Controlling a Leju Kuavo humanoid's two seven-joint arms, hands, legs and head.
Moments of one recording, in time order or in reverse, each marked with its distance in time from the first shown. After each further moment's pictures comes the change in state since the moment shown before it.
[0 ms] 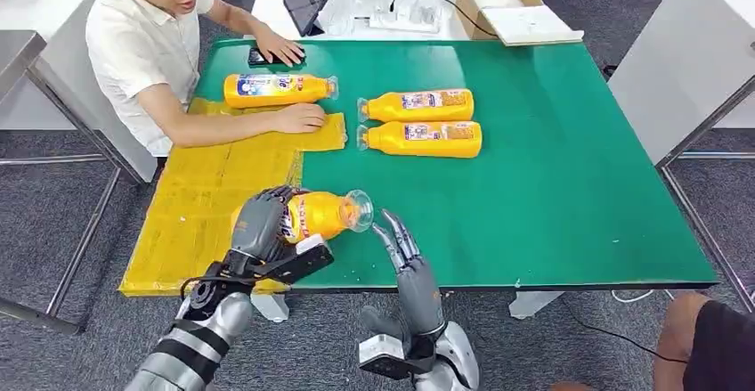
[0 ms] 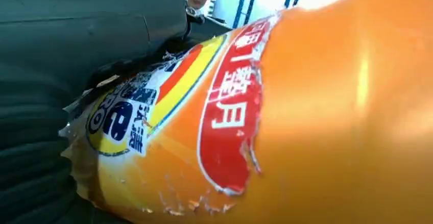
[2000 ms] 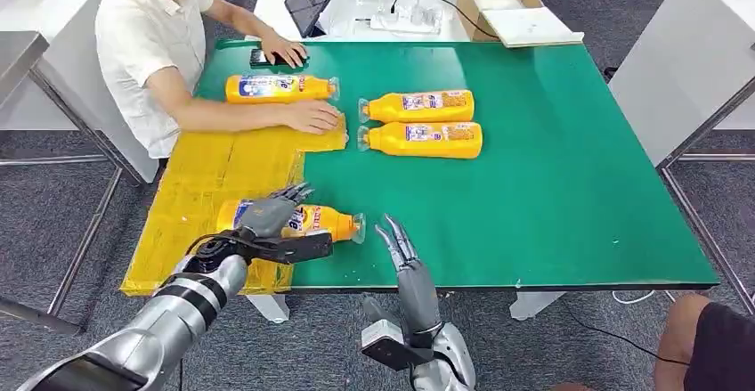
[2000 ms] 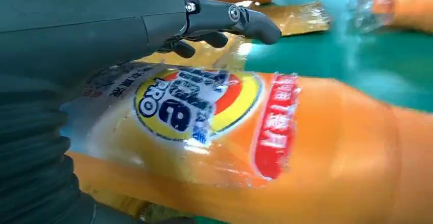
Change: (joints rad) left arm -0.272 -0.002 -0.054 0.465 0.012 -0.337 -0.077; right arm -0.035 0.021 -0.033 0.133 -0.058 0.021 -0.010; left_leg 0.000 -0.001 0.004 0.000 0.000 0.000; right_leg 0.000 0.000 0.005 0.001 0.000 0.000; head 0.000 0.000
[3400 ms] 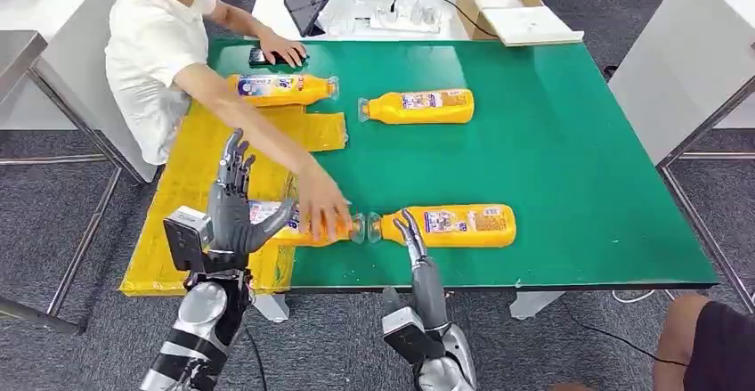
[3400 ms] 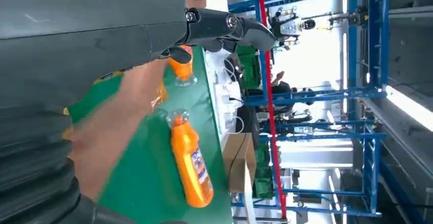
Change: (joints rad) left arm 0.385 -0.093 0.196 -0.716 0.982 0.087 -0.273; right arm 0.026 -0.005 -0.007 -0.068 -0.172 0.054 0.000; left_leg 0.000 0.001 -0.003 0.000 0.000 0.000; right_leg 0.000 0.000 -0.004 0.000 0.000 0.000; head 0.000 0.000
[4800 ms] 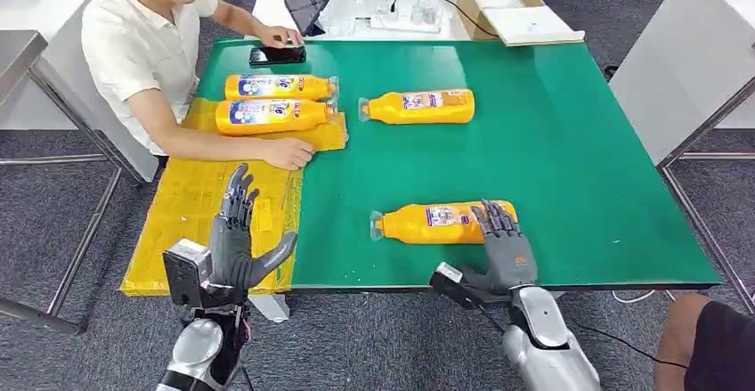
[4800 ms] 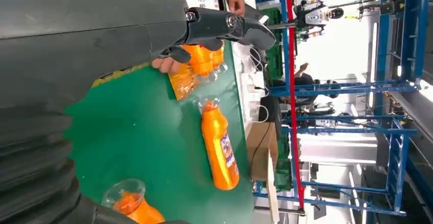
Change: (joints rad) left arm 0.159 -0.008 0.008 -0.113 -0.043 -0.036 0.049; right arm -0.165 -0.289 -0.192 0.172 0.856 -0.018 0.634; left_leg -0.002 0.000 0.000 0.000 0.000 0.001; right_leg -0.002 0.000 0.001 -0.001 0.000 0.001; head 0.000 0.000
